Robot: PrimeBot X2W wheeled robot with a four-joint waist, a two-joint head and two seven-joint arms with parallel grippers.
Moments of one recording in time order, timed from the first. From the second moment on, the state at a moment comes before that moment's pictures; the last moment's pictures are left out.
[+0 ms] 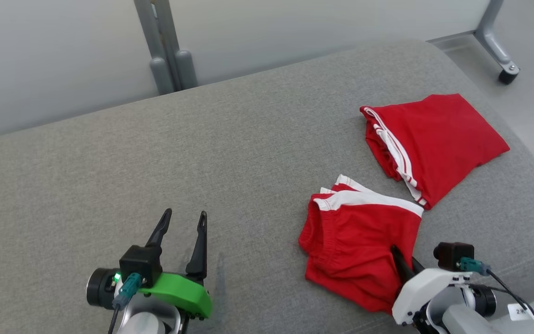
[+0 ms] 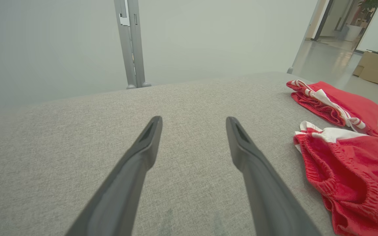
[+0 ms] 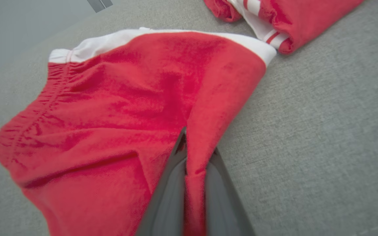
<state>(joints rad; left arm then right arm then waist) -0.14 0.05 -0.26 0.37 -0.22 -0.03 -0.26 -0.30 -0.14 0.33 0.84 0.56 0.13 -0.26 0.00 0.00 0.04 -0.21</state>
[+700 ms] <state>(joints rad) -0.27 0.05 -0.31 0.34 -0.18 -0.04 -0.26 -0.81 -0.42 0.60 0.91 0.47 0.13 -0.26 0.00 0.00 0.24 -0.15</state>
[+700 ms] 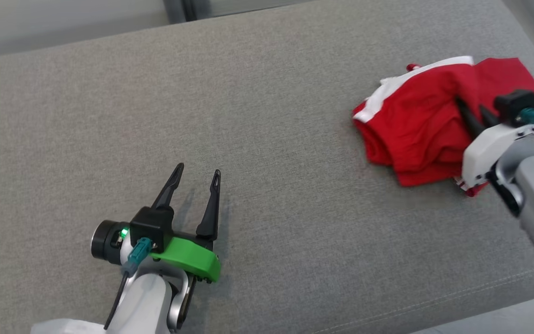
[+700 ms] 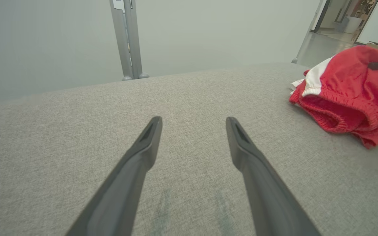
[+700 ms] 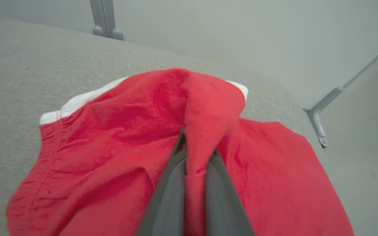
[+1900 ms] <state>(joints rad) -0.24 0.05 -0.22 0.37 -0.14 -0.02 -0.26 -0.67 -0.33 -0.01 0.70 0.08 0.13 -0.26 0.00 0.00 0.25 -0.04</state>
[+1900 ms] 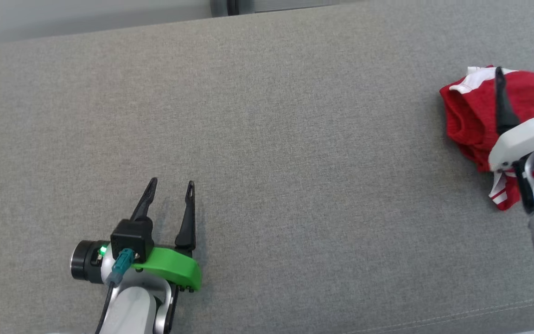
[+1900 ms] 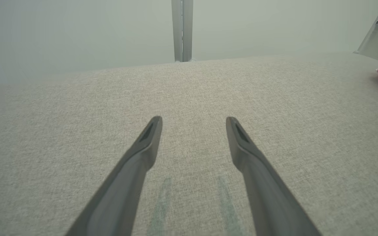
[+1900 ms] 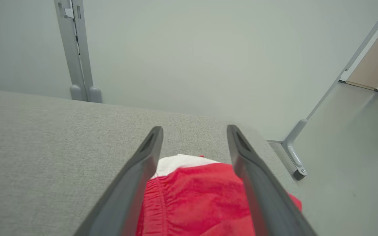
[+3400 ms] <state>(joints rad) -0.07 0.05 -0.03 0.46 -0.17 0.03 -0.26 -0.21 -0.06 0.02 0.50 0.04 0.13 -0.26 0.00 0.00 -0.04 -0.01</state>
